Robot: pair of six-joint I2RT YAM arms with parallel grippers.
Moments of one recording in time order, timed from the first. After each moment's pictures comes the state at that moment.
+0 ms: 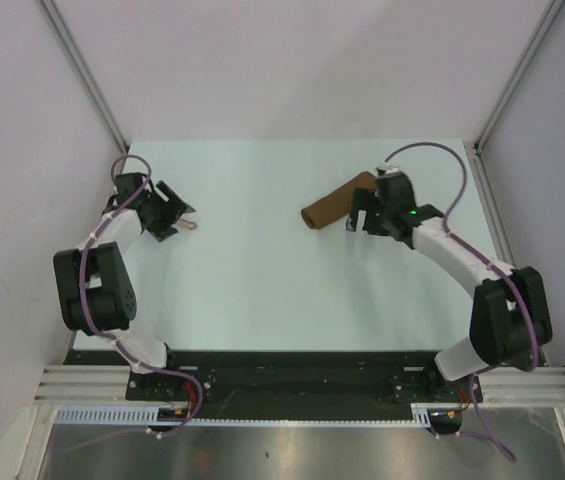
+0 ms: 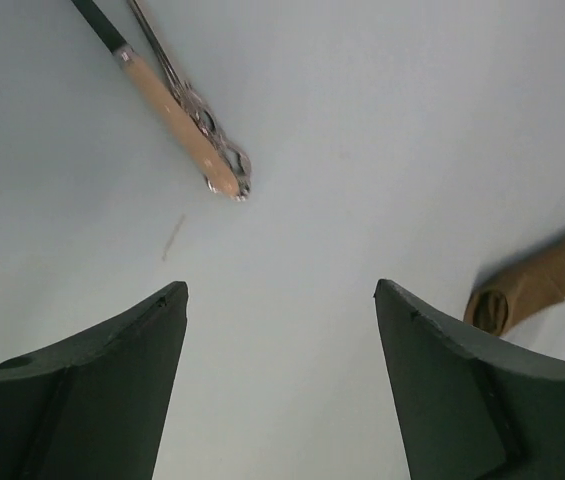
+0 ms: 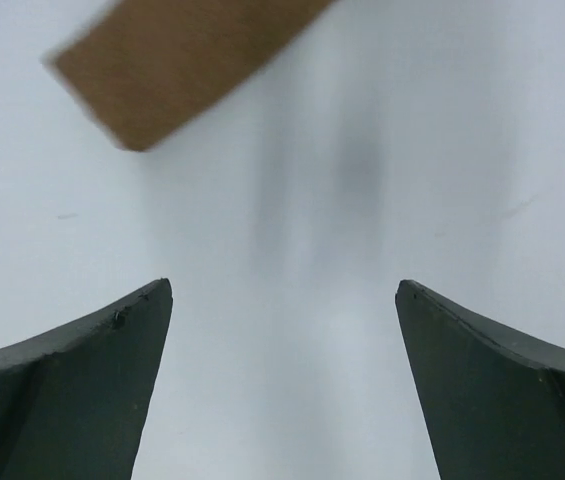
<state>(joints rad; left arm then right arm) 0.18 1.63 1.05 -0.28 0.31 -0.67 0.42 1.56 1.12 -0.41 0.20 0.40</state>
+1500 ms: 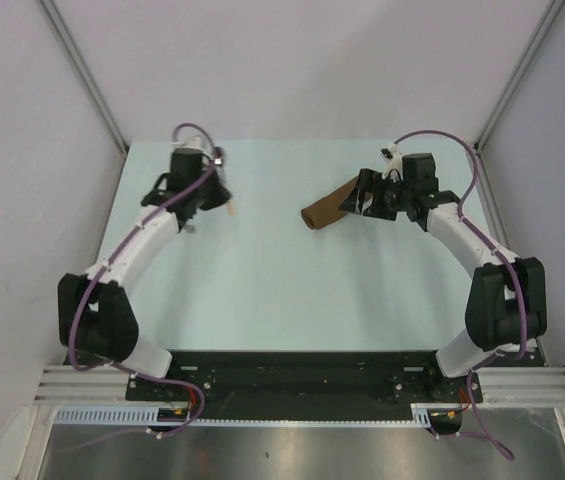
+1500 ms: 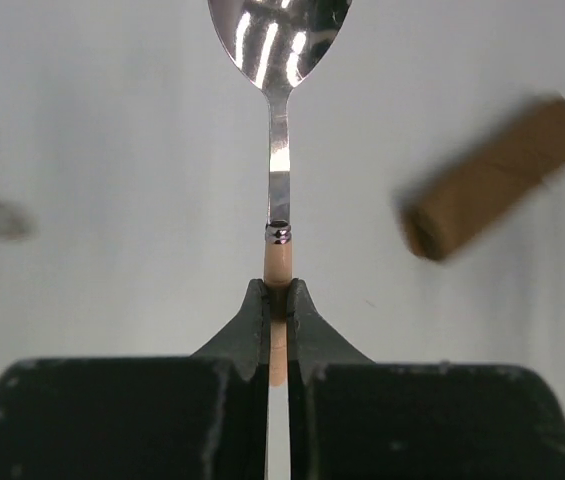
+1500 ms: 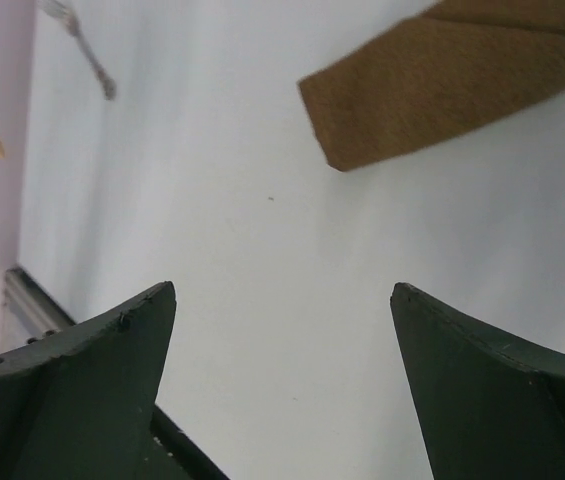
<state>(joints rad) -0.17 1.54 1.24 -0.40 -0.01 -0.53 0.20 1.55 1.16 -0.29 -0.48 0.39</state>
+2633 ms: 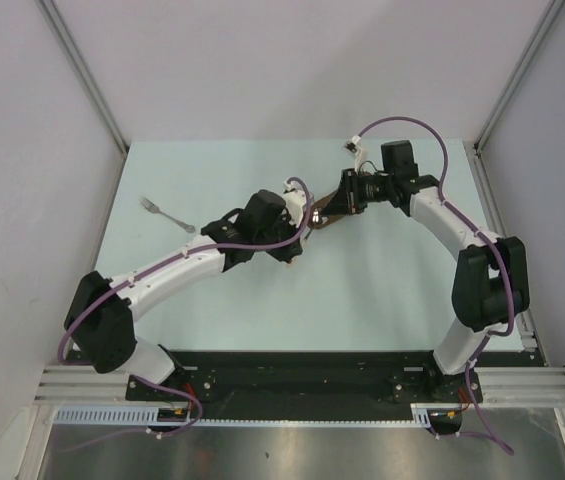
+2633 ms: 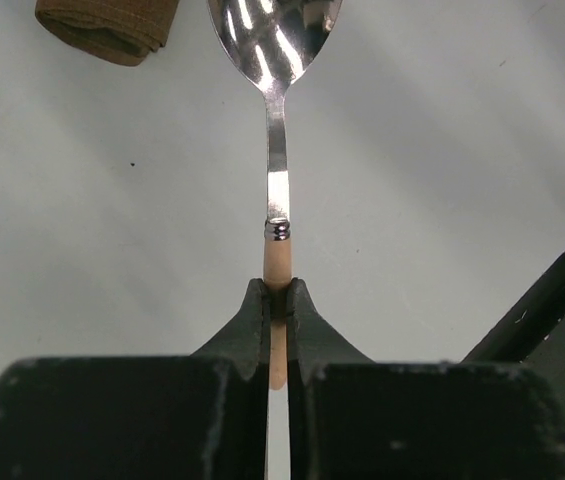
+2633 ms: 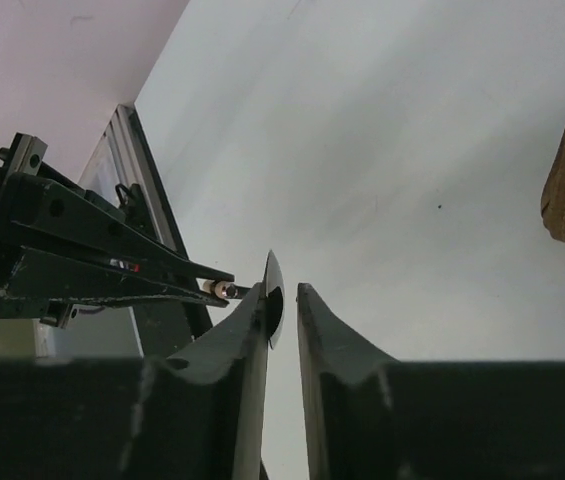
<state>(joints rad) -0.77 1.48 1.15 -0.37 0.12 -0.17 0.28 1.72 1.36 -0.33 -0.97 0.17</state>
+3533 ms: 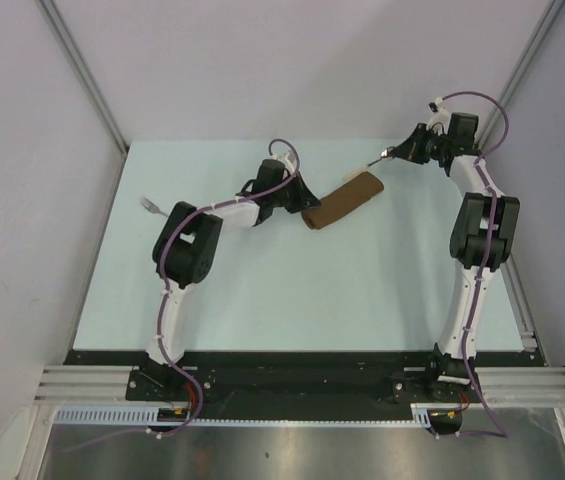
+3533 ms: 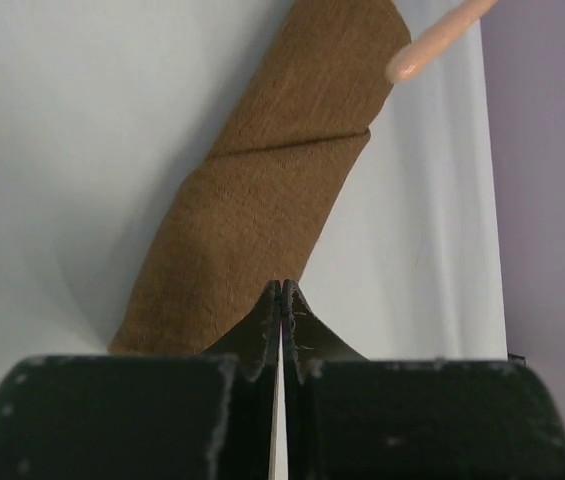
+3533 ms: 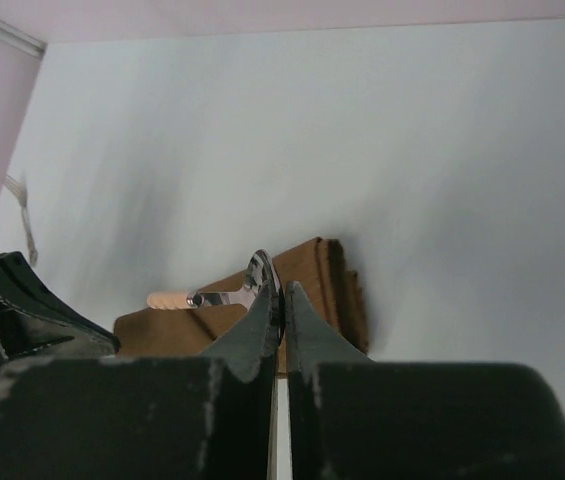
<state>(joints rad) -0.49 2.22 1.53 0.17 0.39 -0.75 -0.13 2.29 1.92 -0.15 -0.79 0.26</state>
